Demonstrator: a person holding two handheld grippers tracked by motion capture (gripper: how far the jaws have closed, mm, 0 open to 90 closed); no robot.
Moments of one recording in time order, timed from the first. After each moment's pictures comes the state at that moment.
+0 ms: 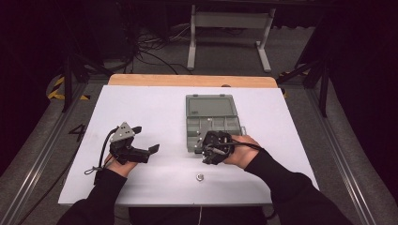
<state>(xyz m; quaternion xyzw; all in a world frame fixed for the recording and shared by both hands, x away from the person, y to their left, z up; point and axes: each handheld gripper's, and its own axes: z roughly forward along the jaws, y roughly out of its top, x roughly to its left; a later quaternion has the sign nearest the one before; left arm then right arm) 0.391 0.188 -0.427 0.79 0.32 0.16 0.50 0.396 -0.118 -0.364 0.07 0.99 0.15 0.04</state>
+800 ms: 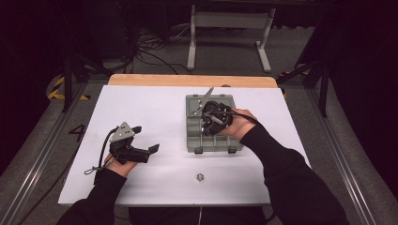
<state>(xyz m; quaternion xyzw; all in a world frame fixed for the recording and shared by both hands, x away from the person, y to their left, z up) 0.392 0.189 -0.427 0.79 0.32 0.17 0.50 0.464 -0.119 -0.330 0.12 0.98 0.17 0.07</state>
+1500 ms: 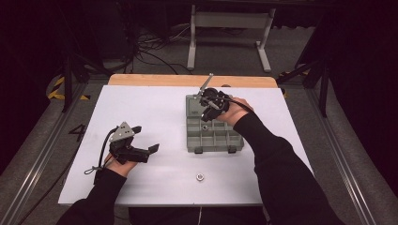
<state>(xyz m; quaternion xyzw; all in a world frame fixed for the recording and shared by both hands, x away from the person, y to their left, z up) 0.392 0.189 -0.428 0.79 0.32 0.16 0.50 0.519 -0.119 -0.341 0.18 0.97 0.17 0.08</state>
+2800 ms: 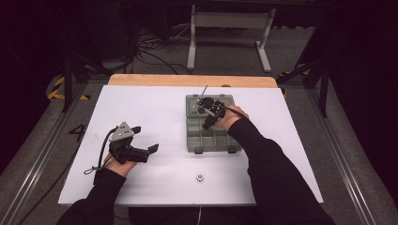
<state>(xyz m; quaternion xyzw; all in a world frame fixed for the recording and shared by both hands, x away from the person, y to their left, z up) 0.393 0.190 -0.429 0.79 0.32 0.16 0.50 0.542 -0.118 -0.400 0.20 0.97 0.12 0.06</state>
